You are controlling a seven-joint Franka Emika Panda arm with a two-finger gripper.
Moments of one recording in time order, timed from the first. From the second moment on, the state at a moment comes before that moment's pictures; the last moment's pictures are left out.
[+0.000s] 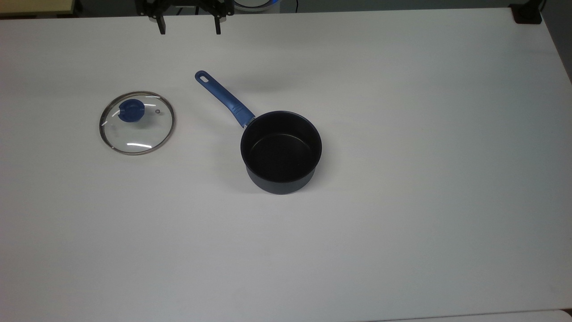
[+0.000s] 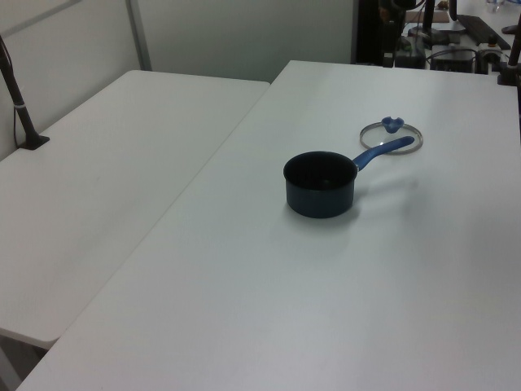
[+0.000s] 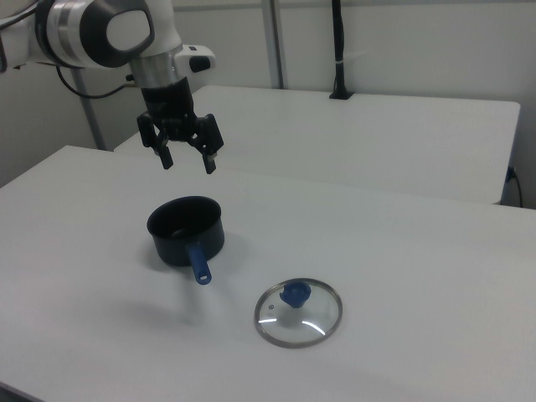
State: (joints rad) arm 0.09 0.00 -0.16 -1.66 -0.05 1.69 -0.14
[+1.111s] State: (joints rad) arm 0.06 0.06 -0.19 -1.68 -0.05 1.85 -0.15
